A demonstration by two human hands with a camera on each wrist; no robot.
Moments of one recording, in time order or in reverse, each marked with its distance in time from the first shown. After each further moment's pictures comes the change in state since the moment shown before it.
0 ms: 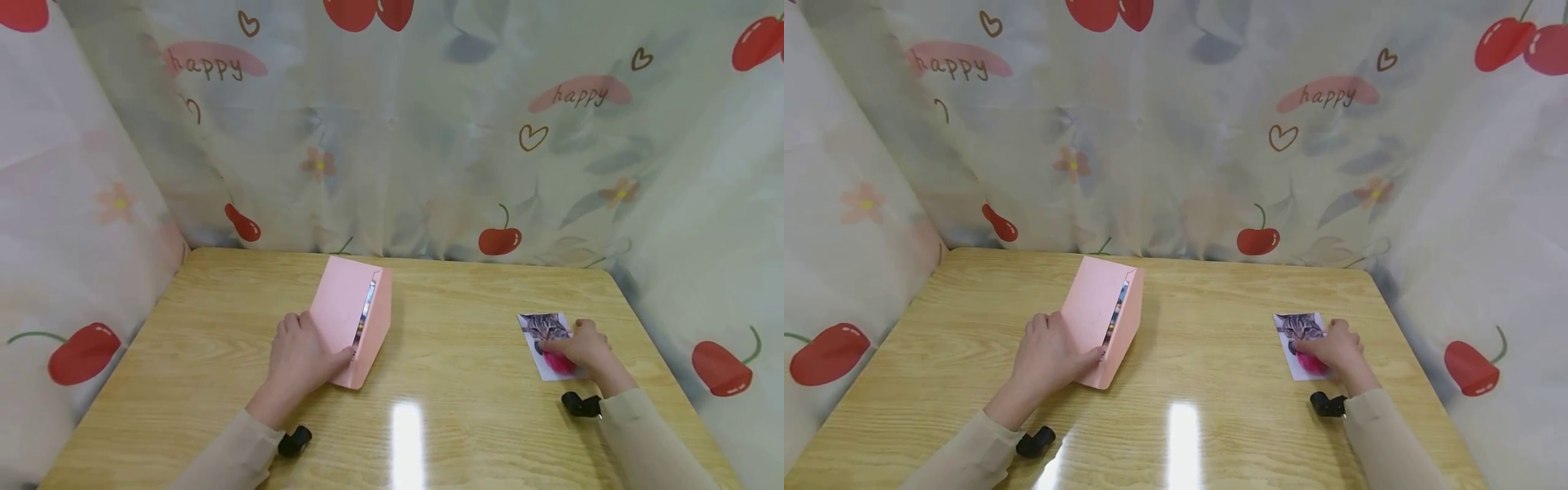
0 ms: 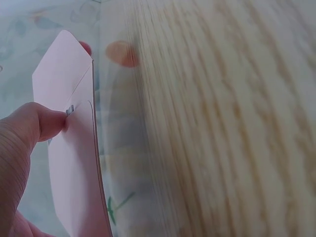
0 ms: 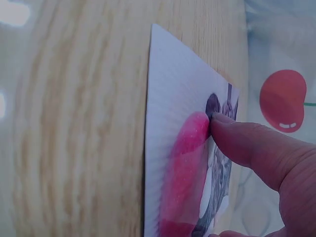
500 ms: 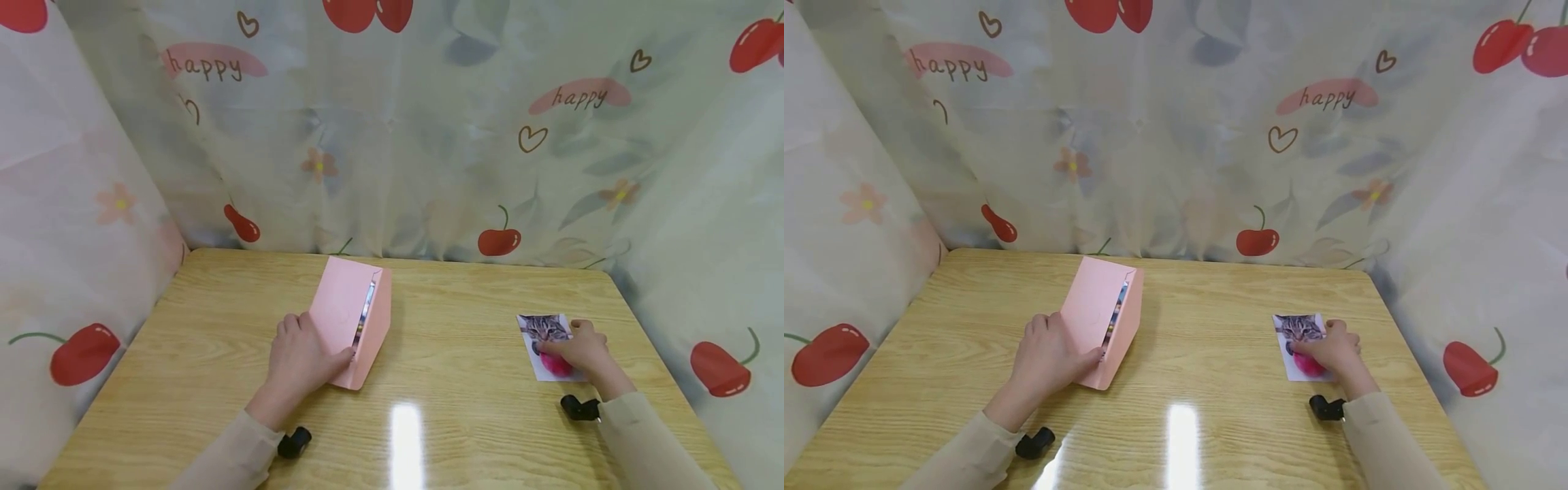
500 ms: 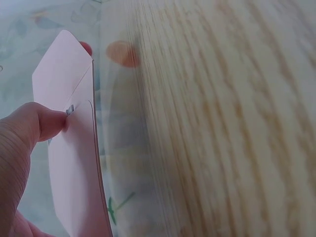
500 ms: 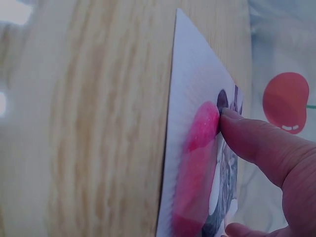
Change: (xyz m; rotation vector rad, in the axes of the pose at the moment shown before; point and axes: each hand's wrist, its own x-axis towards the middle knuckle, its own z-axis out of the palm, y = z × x) left_hand -0.001 0.001 -0.001 -0.008 0.006 0.000; right_hand -0.002 0.002 0.005 -0.013 0.029 -0.003
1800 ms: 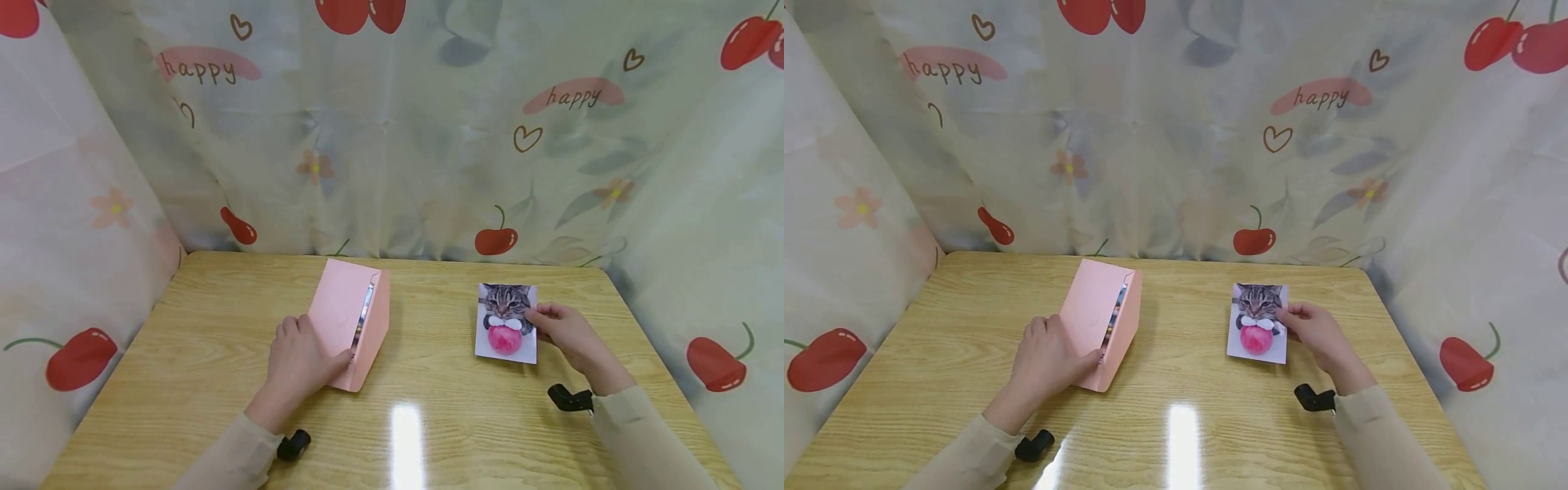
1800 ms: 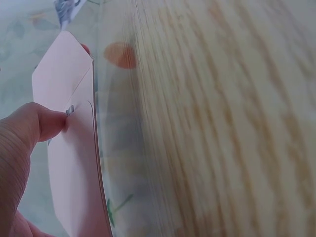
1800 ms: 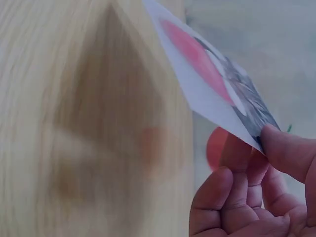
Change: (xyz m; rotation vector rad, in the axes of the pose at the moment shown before) left_hand 0.000 0.002 0.000 0.013 -0.026 -0.011; right_hand -0.015 -0.045 -0.005 0.462 -0.141 -0.222
